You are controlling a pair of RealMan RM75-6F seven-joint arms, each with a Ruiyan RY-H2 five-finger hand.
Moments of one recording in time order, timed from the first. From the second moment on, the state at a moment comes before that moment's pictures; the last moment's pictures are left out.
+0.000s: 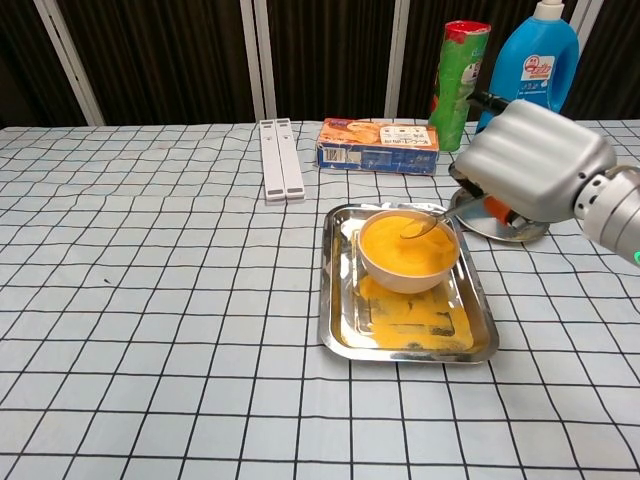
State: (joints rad) left arm -0.13 -1.16 0.00 -1.70 1.59 1.47 0.08; right arm 0.76 -1.57 -0.03 -1.54 -1.19 1.36 -1.16
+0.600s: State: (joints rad) left arm -0.13 -1.16 0.00 -1.70 1.59 1.48 0.07; right arm 0.77 -1.50 -0.07 -1.52 -1.32 1.33 -1.32
